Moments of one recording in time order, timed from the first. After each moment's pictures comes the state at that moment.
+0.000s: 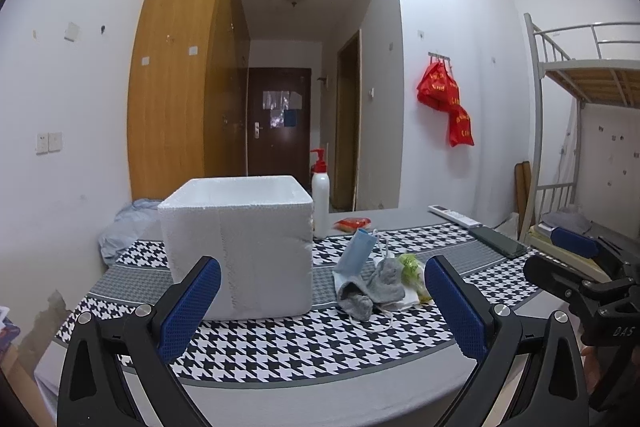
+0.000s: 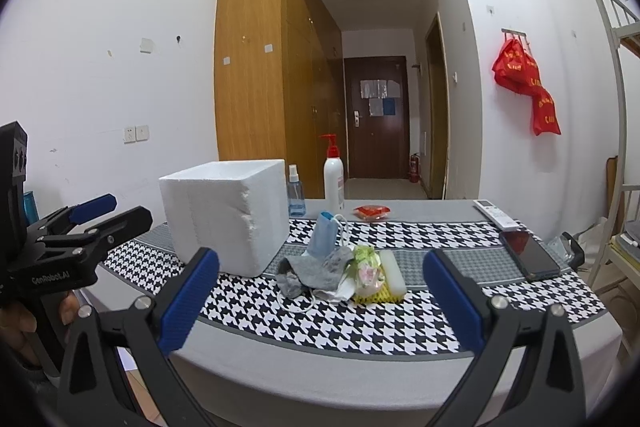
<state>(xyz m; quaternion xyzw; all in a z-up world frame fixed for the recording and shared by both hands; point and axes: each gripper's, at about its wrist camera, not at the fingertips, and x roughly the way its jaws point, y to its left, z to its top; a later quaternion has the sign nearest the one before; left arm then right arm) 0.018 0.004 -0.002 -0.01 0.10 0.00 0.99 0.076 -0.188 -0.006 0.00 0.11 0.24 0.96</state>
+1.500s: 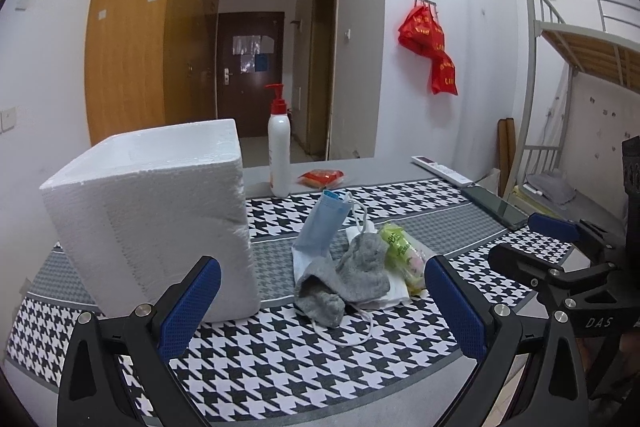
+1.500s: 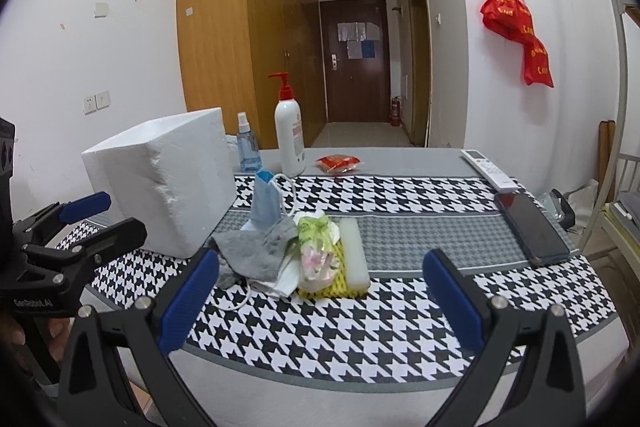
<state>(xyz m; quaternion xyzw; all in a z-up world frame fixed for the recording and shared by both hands) 0.125 -0.016 -0.020 -0.01 0.21 -0.05 0.98 0.173 -0.197 -0.028 -0.01 0.23 0.20 0.95</state>
